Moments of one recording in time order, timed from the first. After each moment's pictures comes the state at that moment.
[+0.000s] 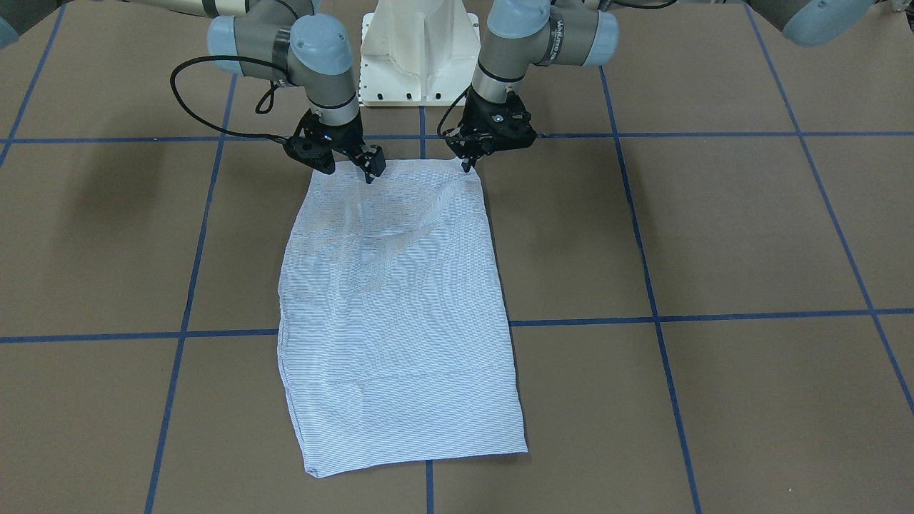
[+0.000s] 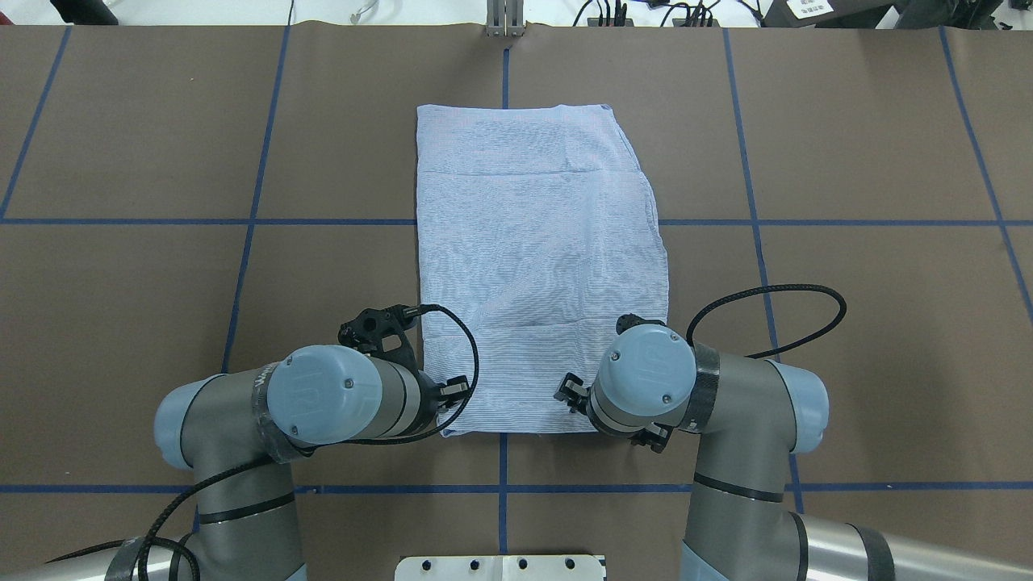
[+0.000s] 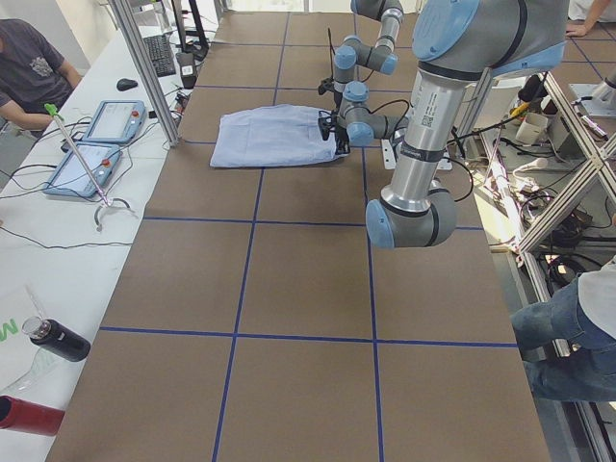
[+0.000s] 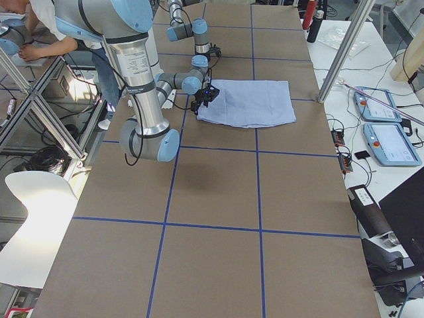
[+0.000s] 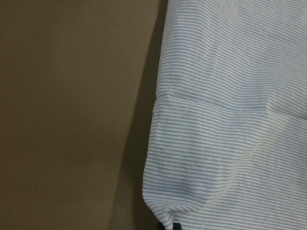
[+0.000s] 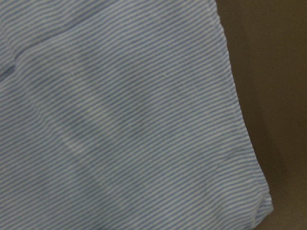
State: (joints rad) left arm -0.30 -2.06 -1.83 -1.81 -1.68 -1.69; right arm 0.31 -1.12 1.82 -1.55 1.80 1.85
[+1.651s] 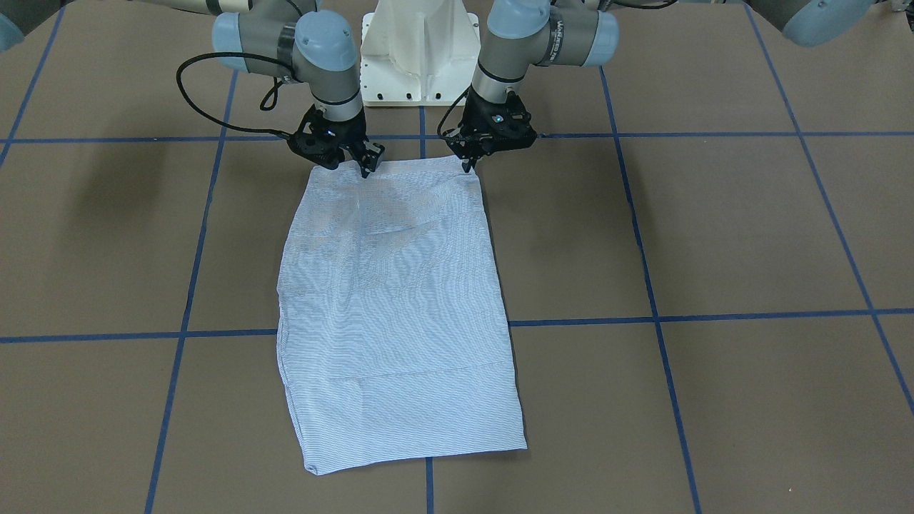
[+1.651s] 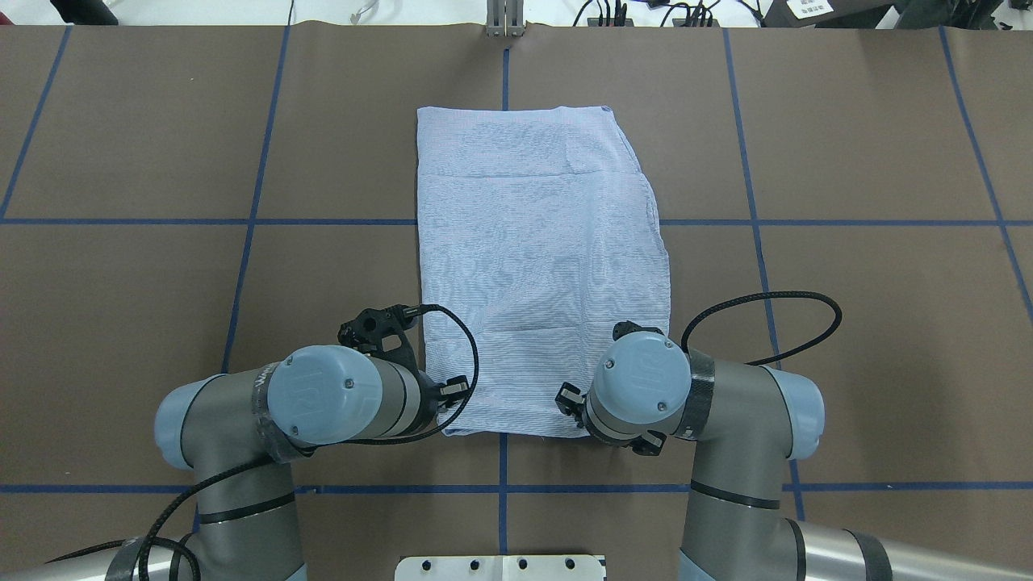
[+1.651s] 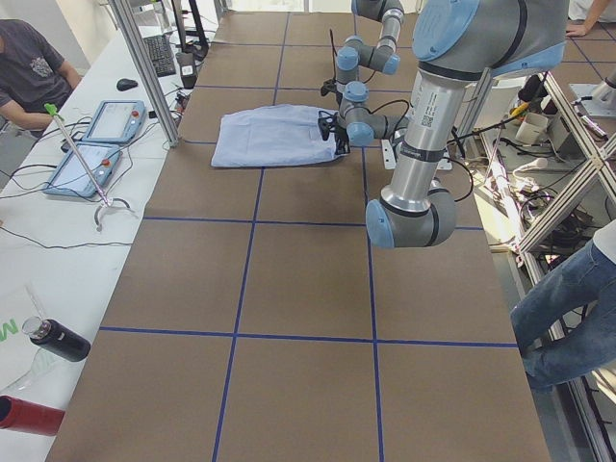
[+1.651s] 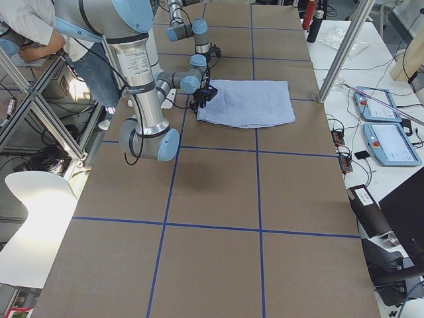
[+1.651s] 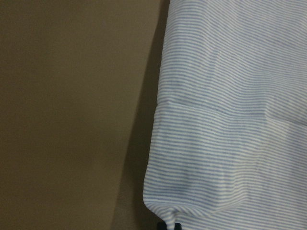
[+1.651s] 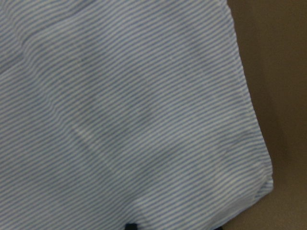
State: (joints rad) left arm -0.30 -2.06 -1.83 -1.81 -1.67 -1.69; right arm 0.31 -1.11 1.82 -1.56 1.80 1.87
